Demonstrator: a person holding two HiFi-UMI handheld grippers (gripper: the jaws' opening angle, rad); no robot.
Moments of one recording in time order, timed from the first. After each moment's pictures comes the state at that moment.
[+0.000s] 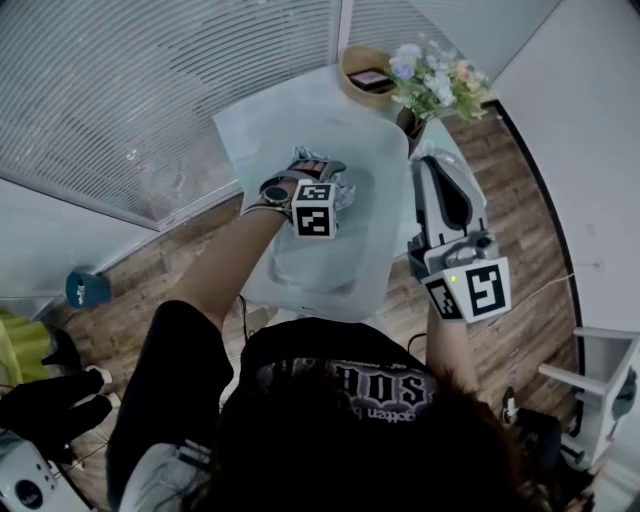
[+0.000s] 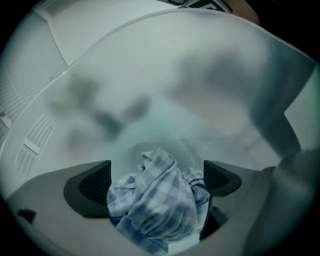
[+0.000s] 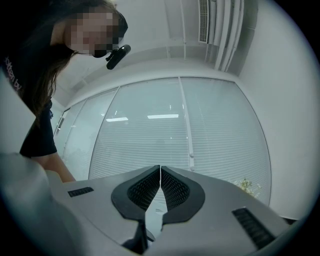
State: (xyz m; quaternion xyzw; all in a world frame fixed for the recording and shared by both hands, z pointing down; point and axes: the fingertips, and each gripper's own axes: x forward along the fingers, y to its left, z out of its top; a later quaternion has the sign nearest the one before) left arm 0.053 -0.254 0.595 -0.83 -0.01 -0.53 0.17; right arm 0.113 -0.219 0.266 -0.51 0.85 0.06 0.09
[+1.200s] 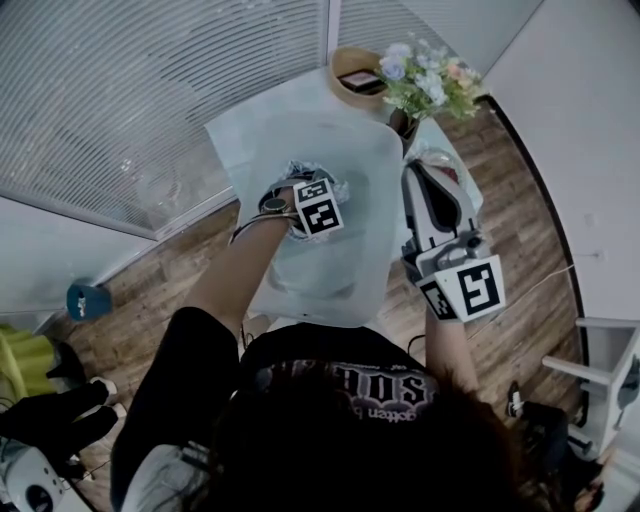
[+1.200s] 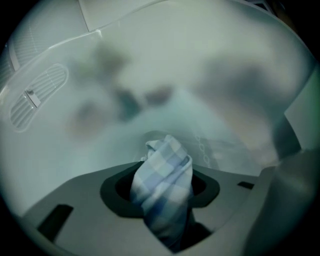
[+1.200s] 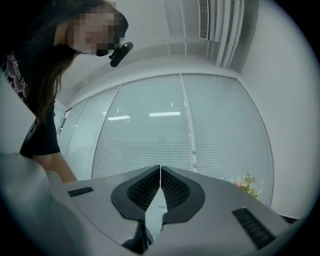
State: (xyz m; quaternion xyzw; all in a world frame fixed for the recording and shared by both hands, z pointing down) left arm 0.052 -0.286 0.619 -0.83 0.10 -0.54 0.06; right arm 0.109 -0.221 0.280 -0.51 0.86 0.05 0.07
